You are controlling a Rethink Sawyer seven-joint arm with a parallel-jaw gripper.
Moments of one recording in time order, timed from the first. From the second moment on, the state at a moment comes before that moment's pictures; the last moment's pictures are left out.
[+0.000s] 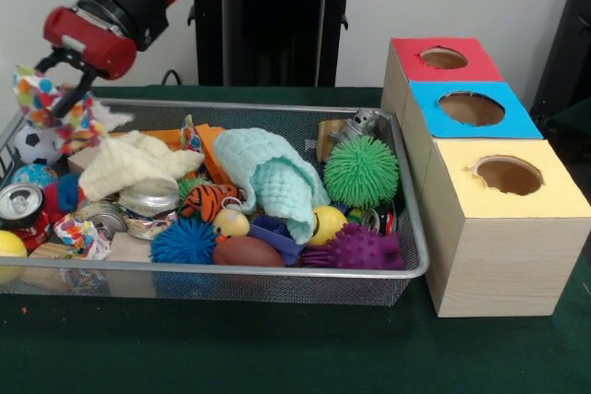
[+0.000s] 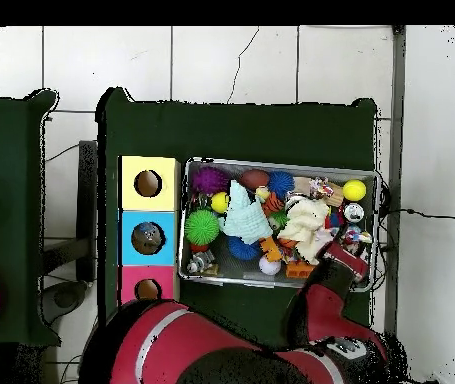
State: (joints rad) arm -0.14 -0.15 -0.74 1.81 -0.03 -0.99 2.34
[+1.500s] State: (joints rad) arm -0.71 -0.54 0.08 1.79 -0.54 0.01 2.34
